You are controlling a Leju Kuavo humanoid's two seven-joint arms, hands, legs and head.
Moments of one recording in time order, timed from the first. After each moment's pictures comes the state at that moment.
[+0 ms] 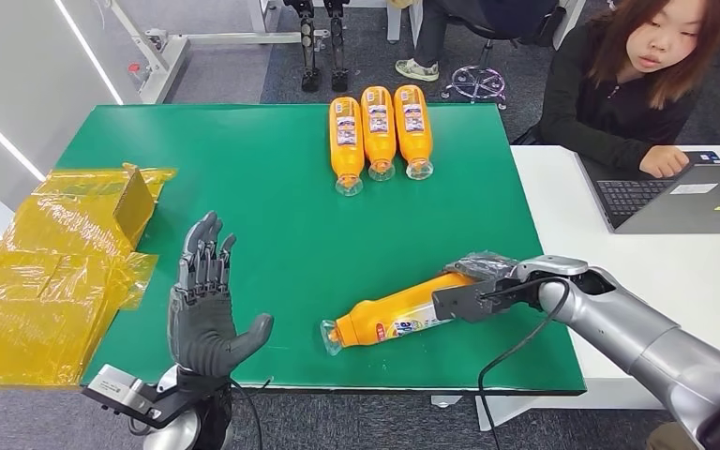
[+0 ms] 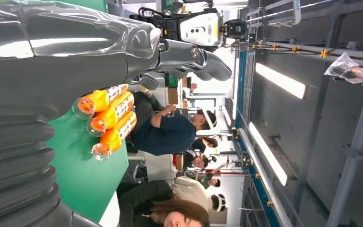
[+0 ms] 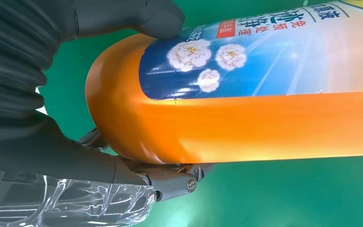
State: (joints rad) left arm 0.00 -0.19 -0.35 -1.33 -0.21 -0.03 -0.64; right arm -0.85 -0.58 1.10 -1.03 0.34 0.51 -0.12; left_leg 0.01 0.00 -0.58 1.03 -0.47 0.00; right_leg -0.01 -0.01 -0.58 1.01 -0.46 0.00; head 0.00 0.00
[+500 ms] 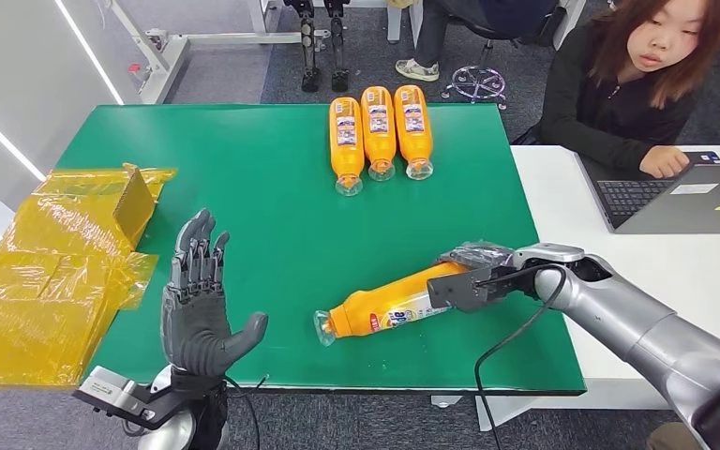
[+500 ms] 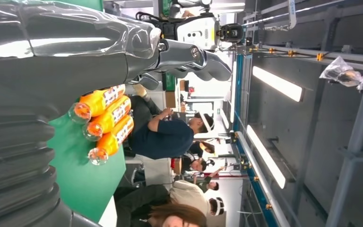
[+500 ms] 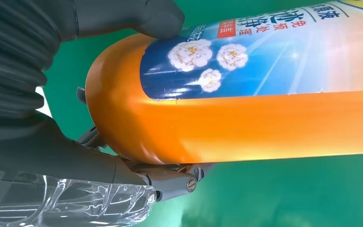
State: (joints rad) left arm 0.01 -0.19 -0.34 -1.36 -0.22 -0.03 -0.63; right arm -0.91 -0.56 1.12 -1.02 0.30 0.52 -0.11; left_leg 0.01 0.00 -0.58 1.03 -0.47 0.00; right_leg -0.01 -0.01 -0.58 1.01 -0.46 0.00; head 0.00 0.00
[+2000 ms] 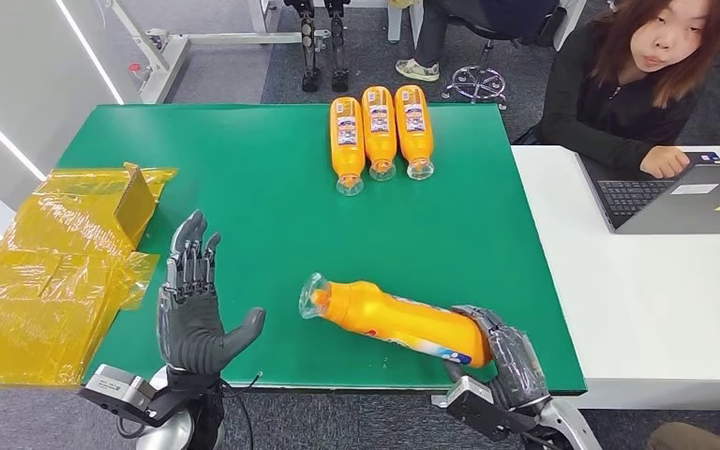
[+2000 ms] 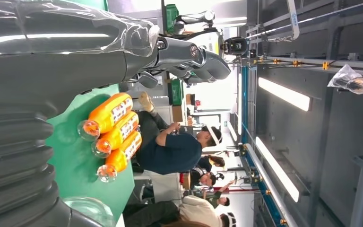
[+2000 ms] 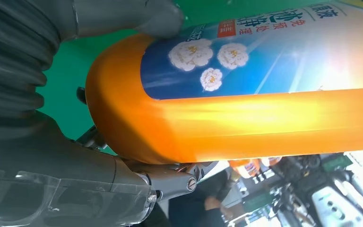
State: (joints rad) left arm 0.01 -0.19 -0.32 -1.35 -0.27 0.02 -0.62; right arm 0.12 -0.31 0.31 -1.57 0.70 -0.18 -0.27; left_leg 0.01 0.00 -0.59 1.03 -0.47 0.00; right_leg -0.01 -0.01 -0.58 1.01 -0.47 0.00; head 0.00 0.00
